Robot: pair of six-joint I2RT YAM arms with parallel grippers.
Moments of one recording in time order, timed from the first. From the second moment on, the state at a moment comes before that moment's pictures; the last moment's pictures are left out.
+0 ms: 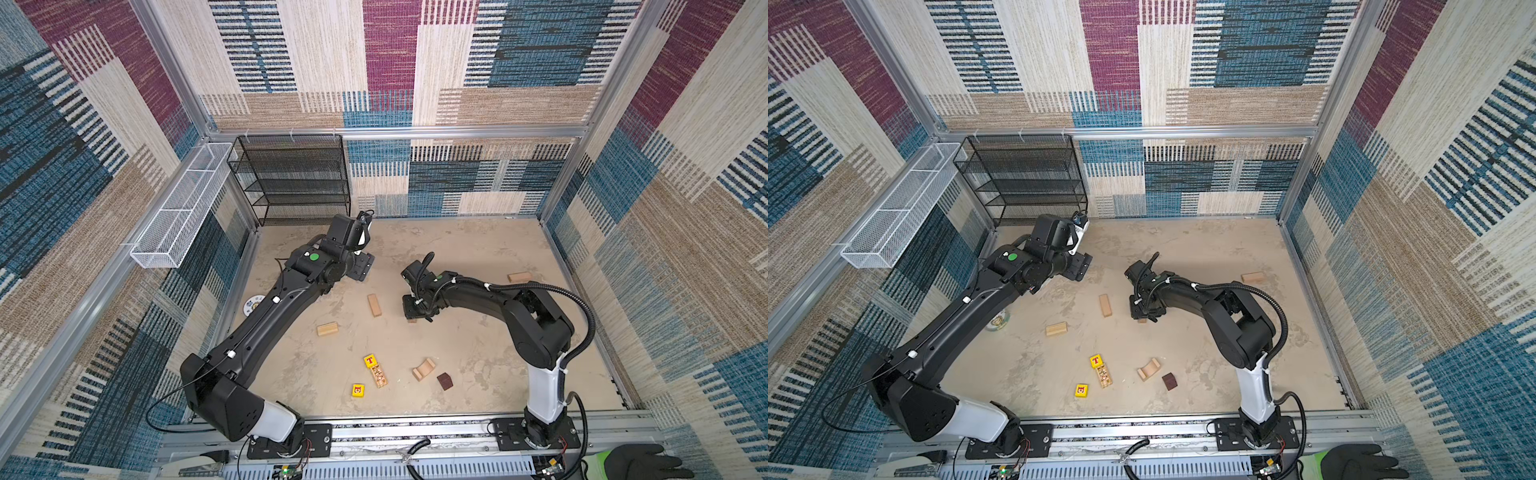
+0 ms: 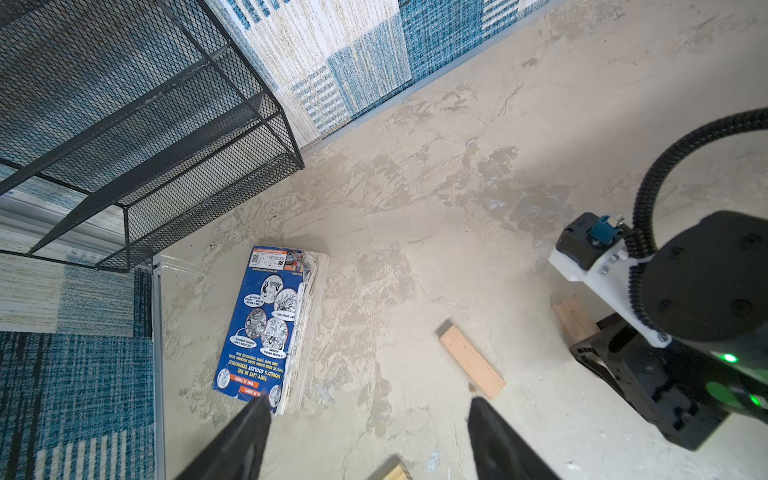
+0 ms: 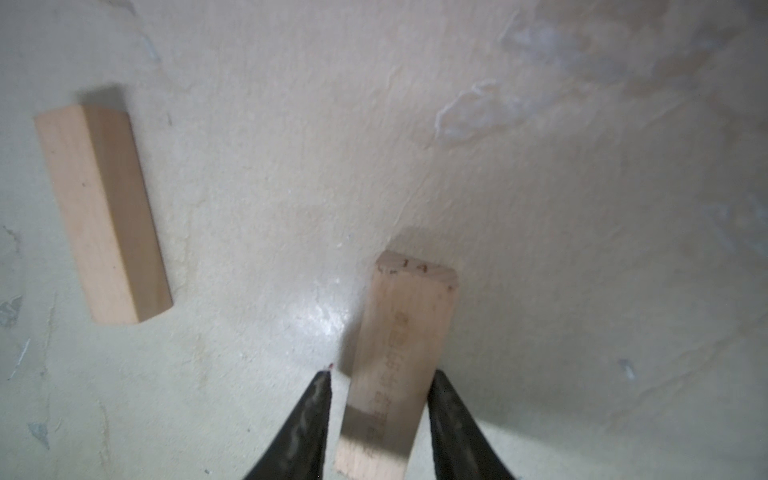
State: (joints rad) left arm -0.54 1.47 1.53 -0.85 -0.31 0.10; right arm 0.70 1.97 1.33 -0.57 -0.04 0.54
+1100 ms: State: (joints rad) left arm -0.54 1.47 1.53 -0.85 -0.31 0.10; right arm 0.70 1.86 1.33 -0.60 -0.04 0.54
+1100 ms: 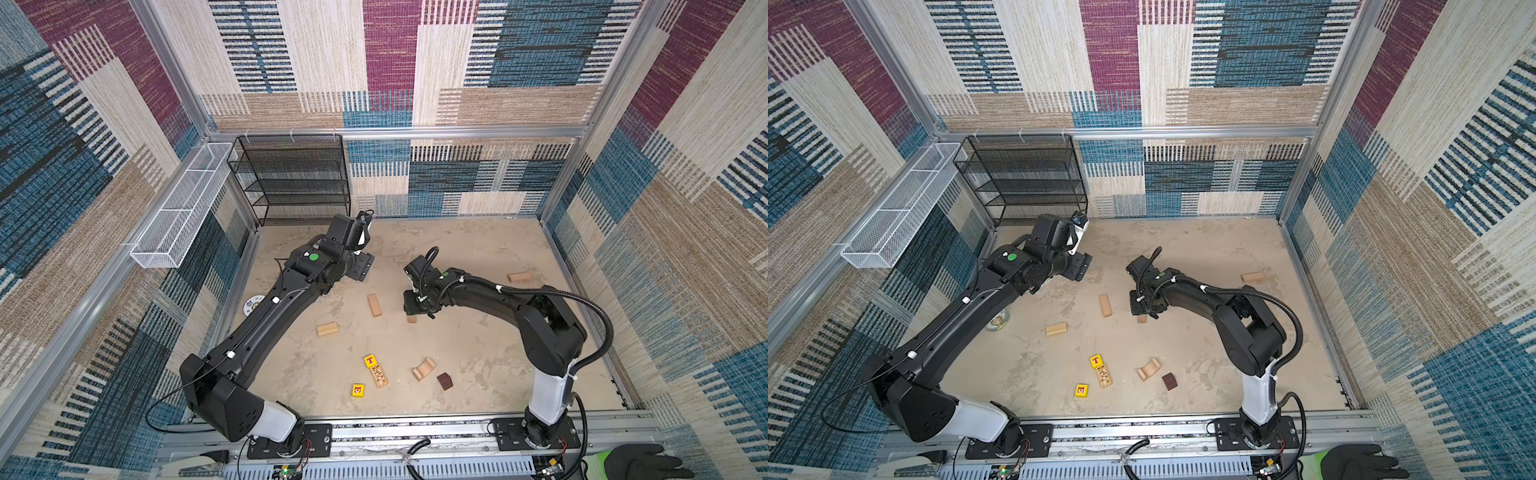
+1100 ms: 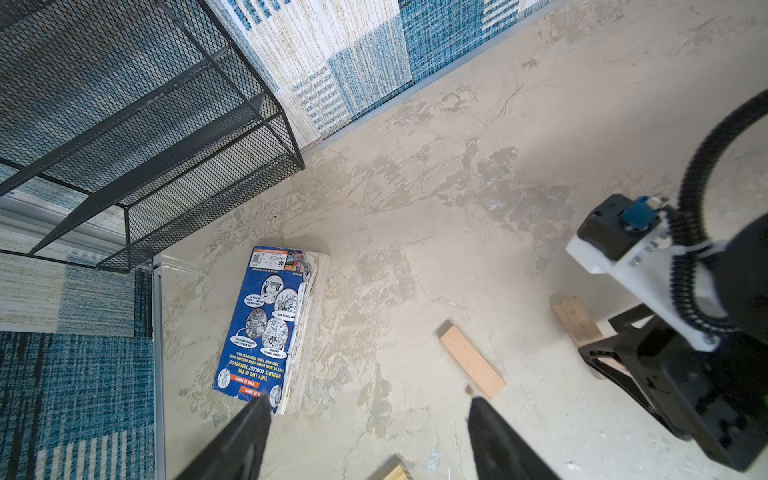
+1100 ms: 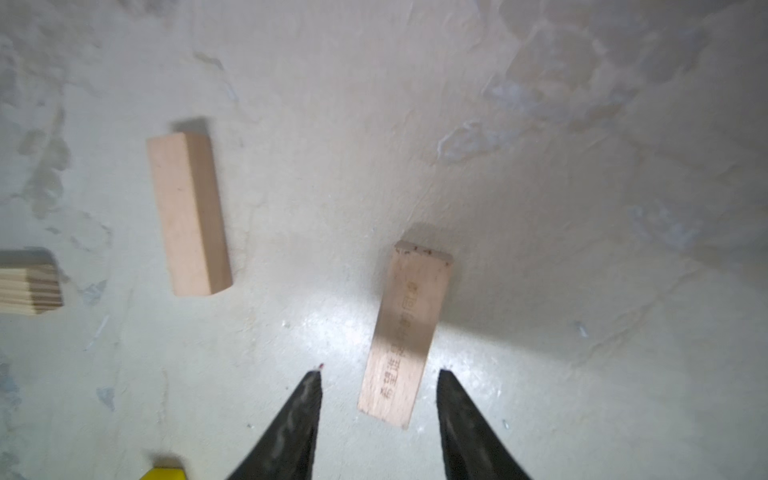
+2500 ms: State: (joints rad) left arm -0.83 1.73 1.63 -0.70 0.28 0.02; right arm -0.07 1.62 1.07 -0.39 0.14 0.40
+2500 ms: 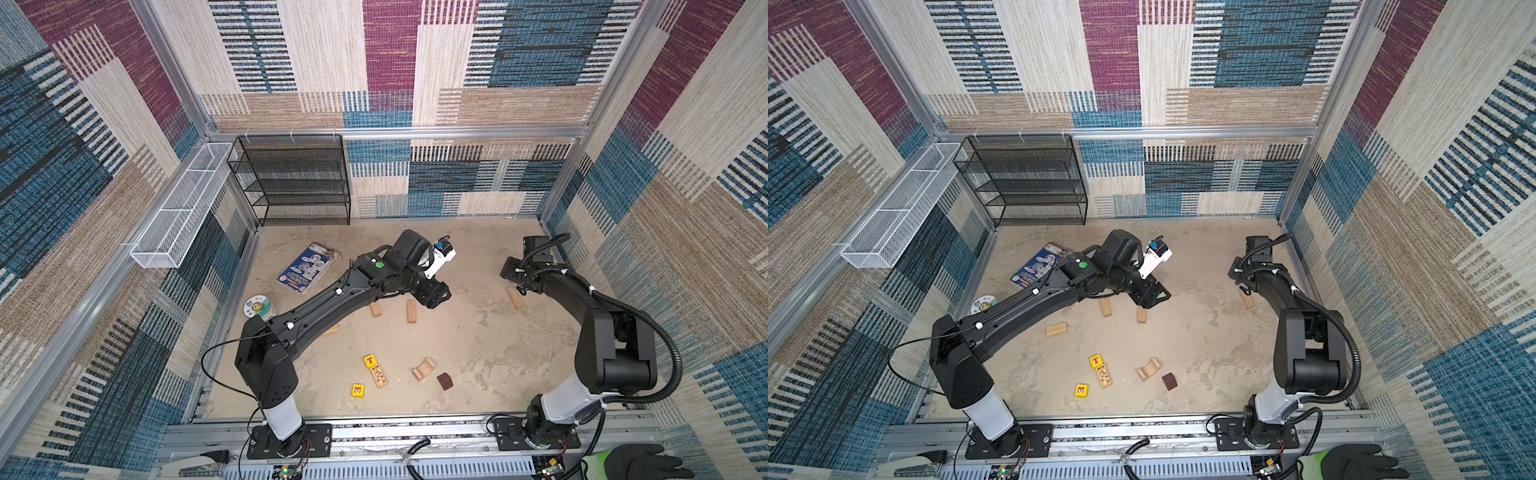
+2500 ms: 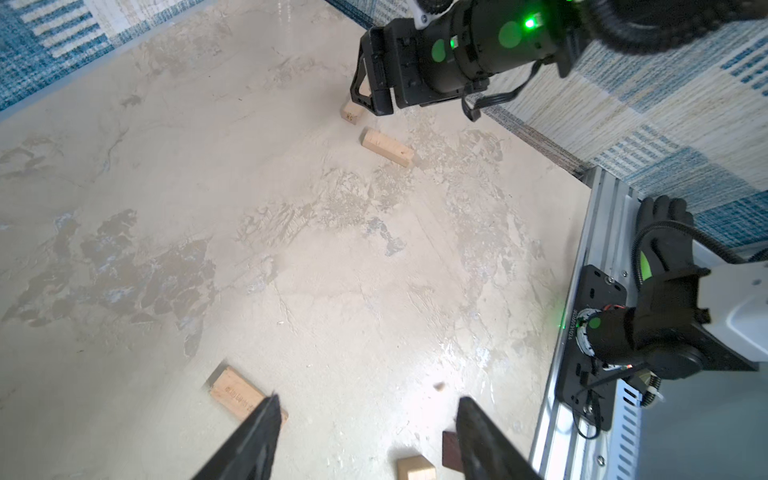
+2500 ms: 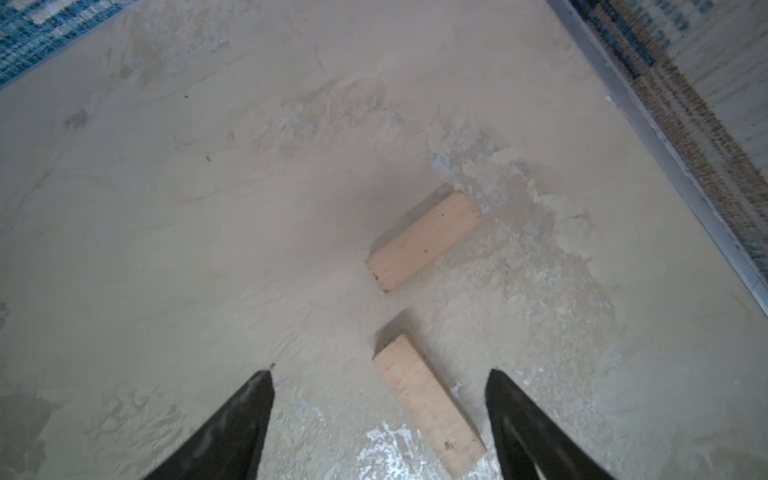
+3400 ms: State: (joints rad) left arm -0.94 1.78 1.66 -0.77 0.03 0.10; right arm -0.09 1.74 1.13 -0.35 0.11 0.35
